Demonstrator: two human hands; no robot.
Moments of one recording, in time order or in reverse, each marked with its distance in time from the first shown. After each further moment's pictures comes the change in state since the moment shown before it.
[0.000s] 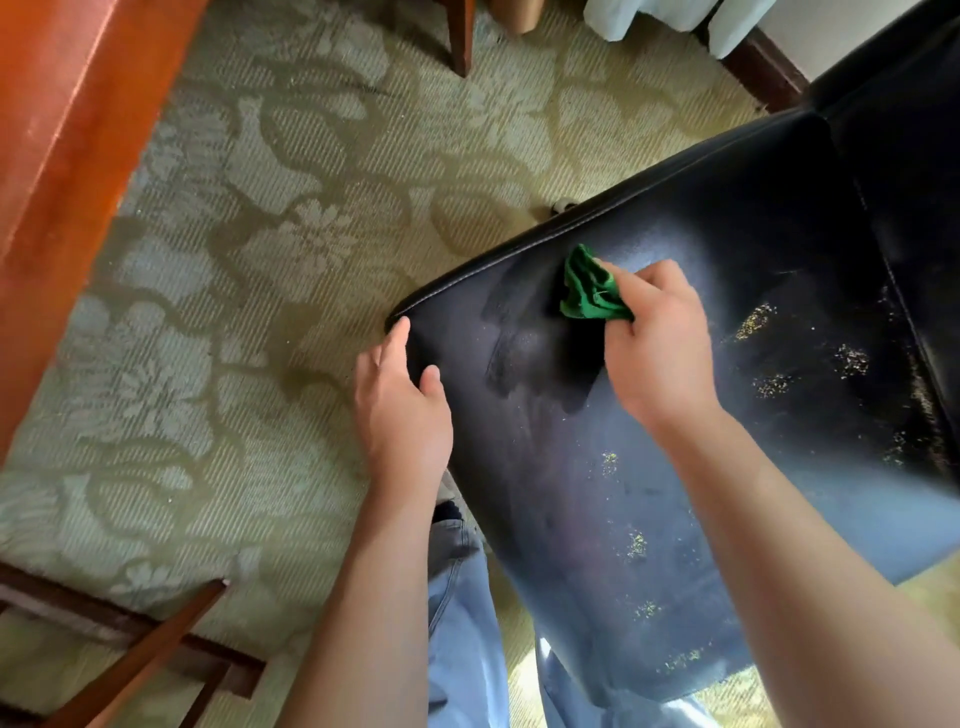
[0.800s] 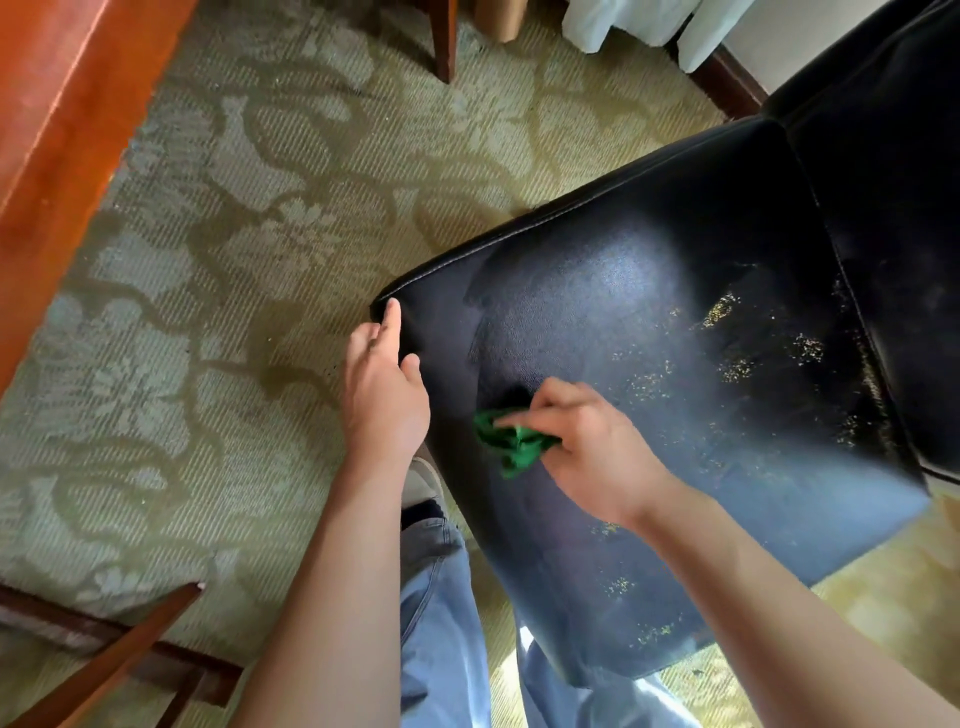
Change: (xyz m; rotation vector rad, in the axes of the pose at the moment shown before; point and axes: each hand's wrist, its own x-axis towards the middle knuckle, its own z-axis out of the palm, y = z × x) left_hand 0.005 -0.007 -0.003 0.077 -0.121 0.106; right_hand -0.082 0.009 0.007 0.038 -0.475 -0.296
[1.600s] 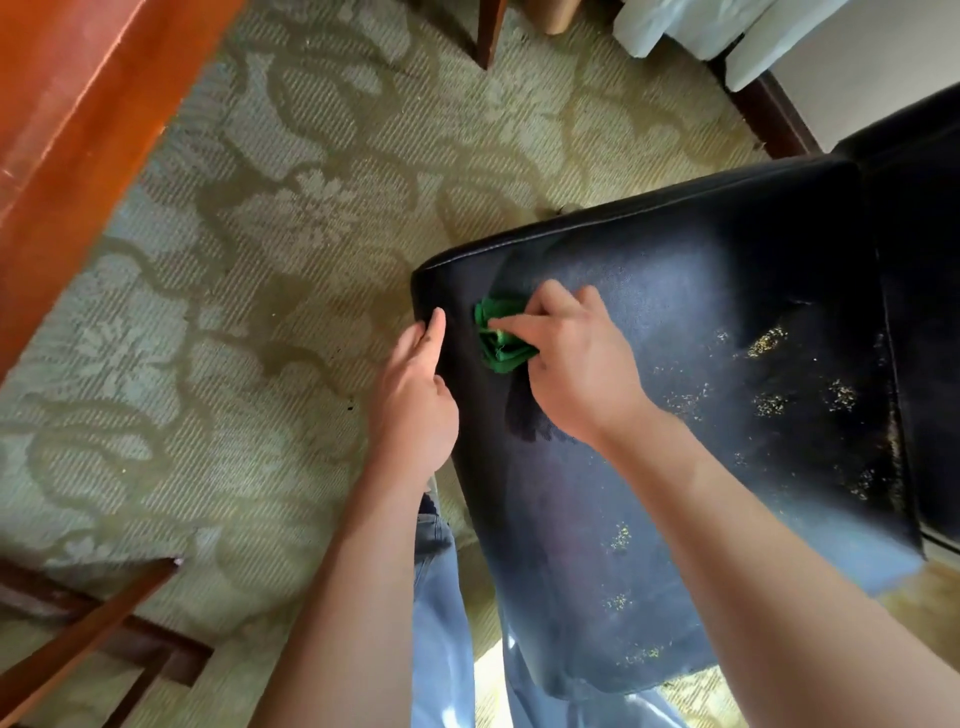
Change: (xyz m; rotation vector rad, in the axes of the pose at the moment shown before) left_hand 0.004 -0.022 0.010 -0.088 -0.095 0.069; right_hand 0.090 -0.029 -0.007 -0.282 0.147 0.006
